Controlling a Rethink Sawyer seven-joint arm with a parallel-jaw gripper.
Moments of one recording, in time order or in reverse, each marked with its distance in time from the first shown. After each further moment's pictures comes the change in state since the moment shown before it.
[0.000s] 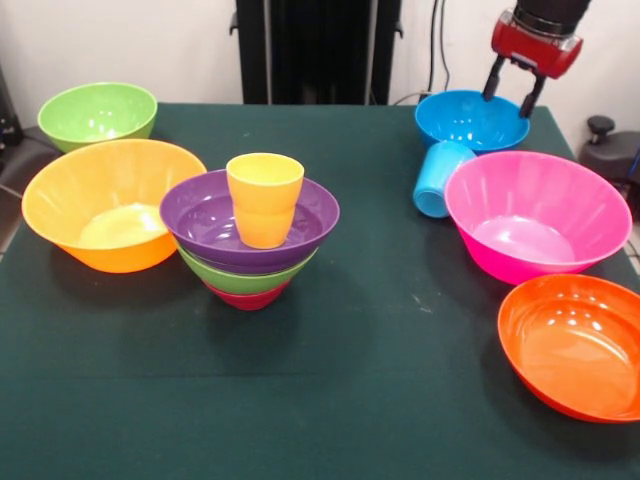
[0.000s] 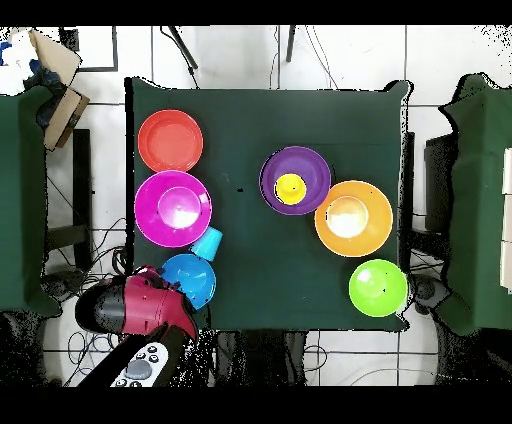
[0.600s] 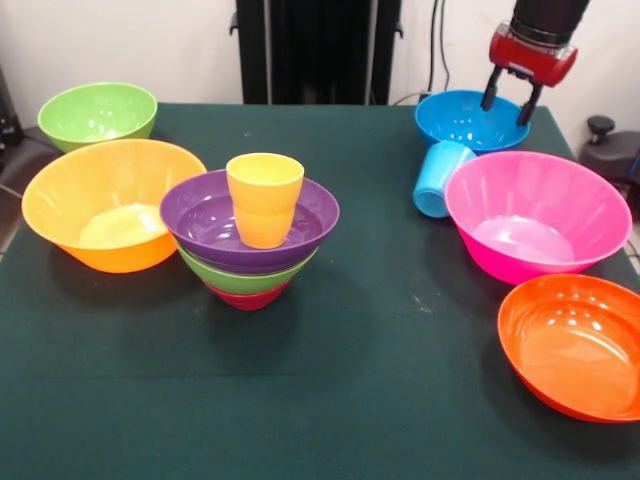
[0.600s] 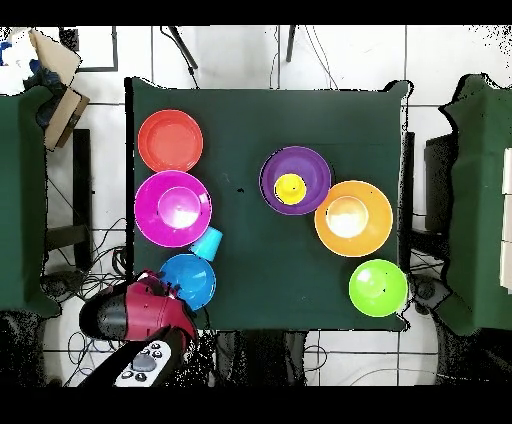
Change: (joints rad) arm -0.021 0.020 0.057 0.047 0.000 -0.103 0.000
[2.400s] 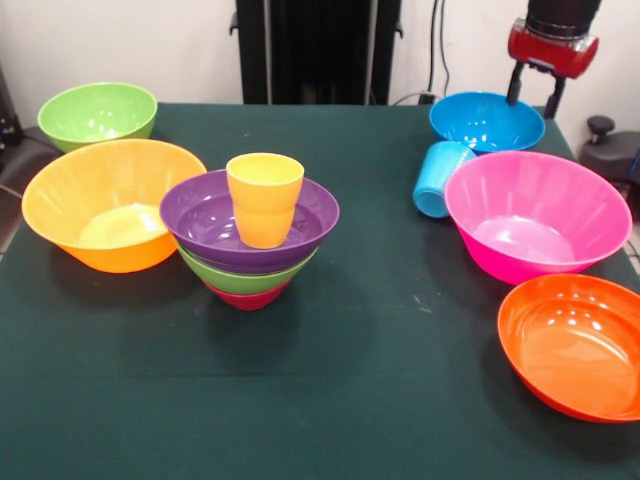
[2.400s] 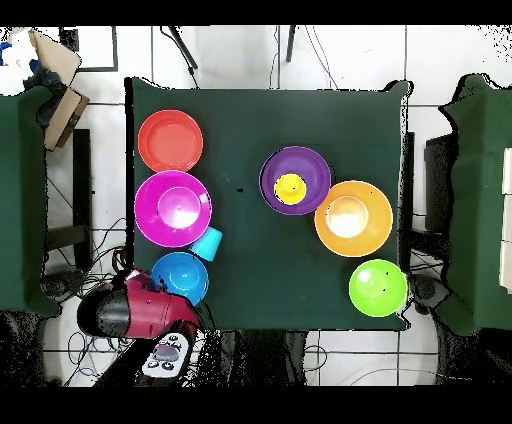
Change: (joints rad) arm -0.127 -0.083 0.152 0.062 0.000 -0.012 0.000
